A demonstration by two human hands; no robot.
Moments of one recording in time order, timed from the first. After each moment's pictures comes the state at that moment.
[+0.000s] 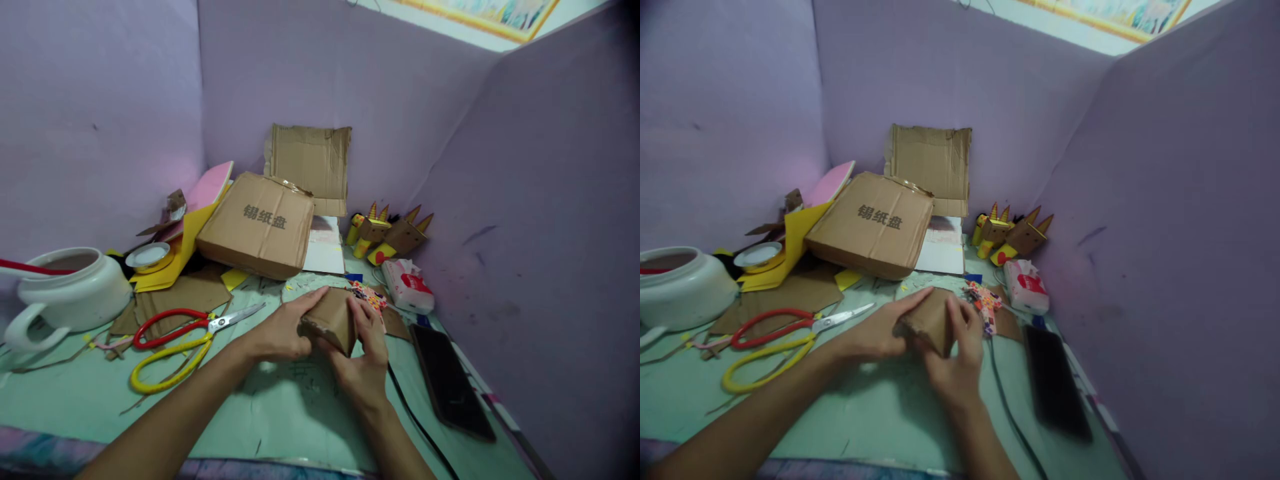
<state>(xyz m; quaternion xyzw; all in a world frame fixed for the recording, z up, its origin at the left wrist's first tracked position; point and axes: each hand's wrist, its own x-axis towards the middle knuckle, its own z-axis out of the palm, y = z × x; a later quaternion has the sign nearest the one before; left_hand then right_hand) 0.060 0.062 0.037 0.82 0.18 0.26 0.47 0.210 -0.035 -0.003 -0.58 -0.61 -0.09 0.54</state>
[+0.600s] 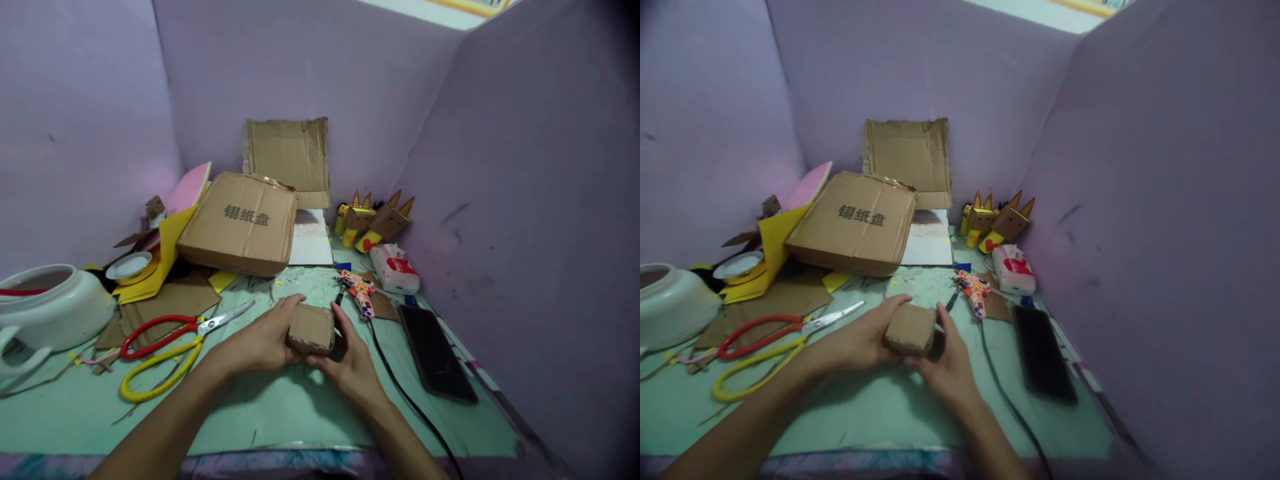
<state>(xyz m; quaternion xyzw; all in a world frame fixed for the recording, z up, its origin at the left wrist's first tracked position) 0.054 0.047 0.031 0.87 0.23 0.19 0.39 0.212 -0.054 -0.014 -0.58 -0.49 0.31 0.57</state>
